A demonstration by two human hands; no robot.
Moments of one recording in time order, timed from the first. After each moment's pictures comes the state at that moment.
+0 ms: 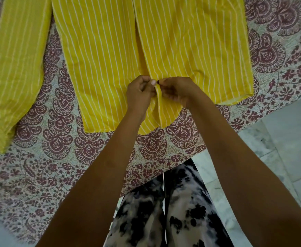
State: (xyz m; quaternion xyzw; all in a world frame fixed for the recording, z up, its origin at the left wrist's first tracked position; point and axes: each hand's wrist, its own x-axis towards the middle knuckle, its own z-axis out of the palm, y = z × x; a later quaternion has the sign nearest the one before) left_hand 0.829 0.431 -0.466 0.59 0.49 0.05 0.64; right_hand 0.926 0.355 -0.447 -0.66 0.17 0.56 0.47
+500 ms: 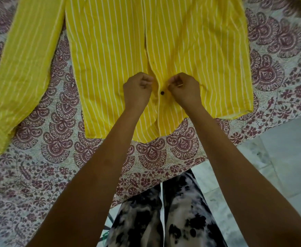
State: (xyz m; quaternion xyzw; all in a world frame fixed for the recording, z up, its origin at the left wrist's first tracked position) left_hand 0.846 0.466 -0.468 0.73 0.47 0.04 0.50; right_hand 0.932 0.364 -0.455 -0.87 -0.11 0.33 0.35
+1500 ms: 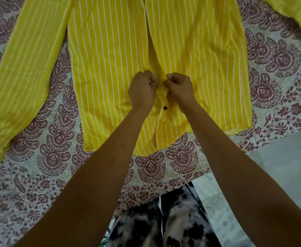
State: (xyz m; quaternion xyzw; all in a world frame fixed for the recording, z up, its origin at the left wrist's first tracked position) left_hand 0.891 0.485 -0.487 0.81 0.46 0.00 0.37; right_hand 0.962 0.405 -0.483 -0.79 -0.01 0.40 0.46
